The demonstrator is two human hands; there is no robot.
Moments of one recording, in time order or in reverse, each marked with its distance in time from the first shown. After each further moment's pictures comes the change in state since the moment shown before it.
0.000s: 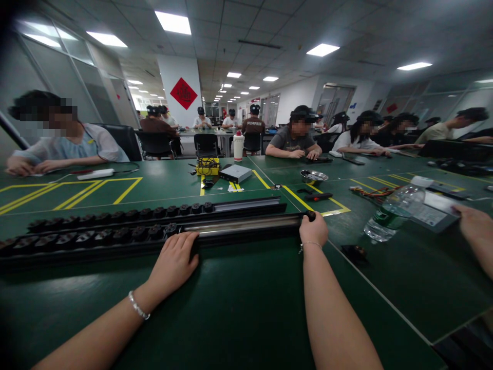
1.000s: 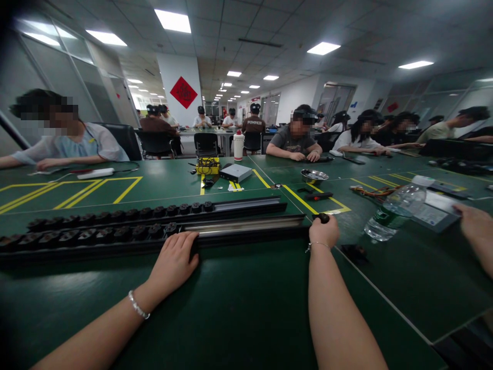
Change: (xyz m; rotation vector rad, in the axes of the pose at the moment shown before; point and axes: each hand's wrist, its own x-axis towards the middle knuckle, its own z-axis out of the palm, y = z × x) left_hand -0.001 -0.001 0.002 0.002 0.014 -0.001; right_hand 0.013 0.015 -0.006 0.128 0.140 0.118
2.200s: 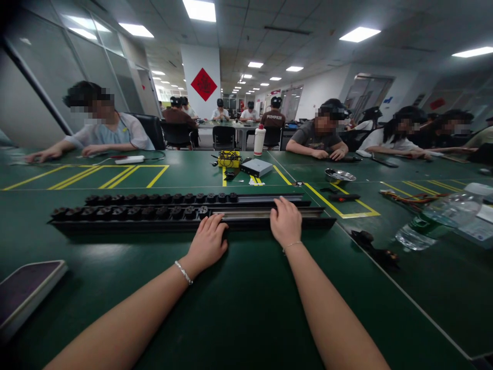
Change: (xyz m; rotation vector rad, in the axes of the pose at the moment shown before) left_hand 0.002 0.003 0.007 -0.067 -0.009 0.000; right_hand -0.132 -0.076 0.021 -0.129 -0.338 -0.952
